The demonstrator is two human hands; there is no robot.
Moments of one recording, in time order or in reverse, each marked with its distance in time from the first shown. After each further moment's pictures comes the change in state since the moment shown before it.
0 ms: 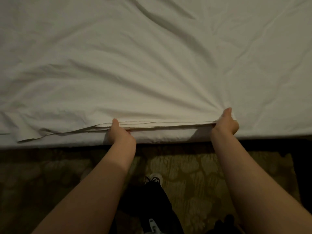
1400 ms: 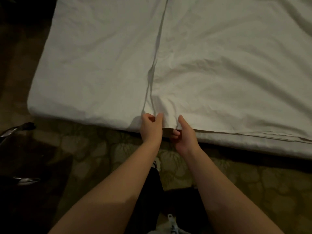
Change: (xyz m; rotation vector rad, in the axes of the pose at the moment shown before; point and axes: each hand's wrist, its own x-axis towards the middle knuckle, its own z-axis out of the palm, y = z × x) left_hand 0.153 0.315 -0.140 0.903 -0.228 0.517; right_hand -0.400 0.277 0.200 -0.097 -0.842 0.530
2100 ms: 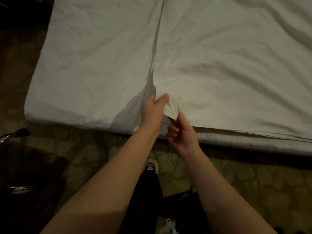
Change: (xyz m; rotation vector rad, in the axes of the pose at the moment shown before) left_hand -0.011 0.071 -0.013 -0.264 -0.240 0.130; right_hand -0.025 -0.004 0.017 0.119 -0.190 -0.068
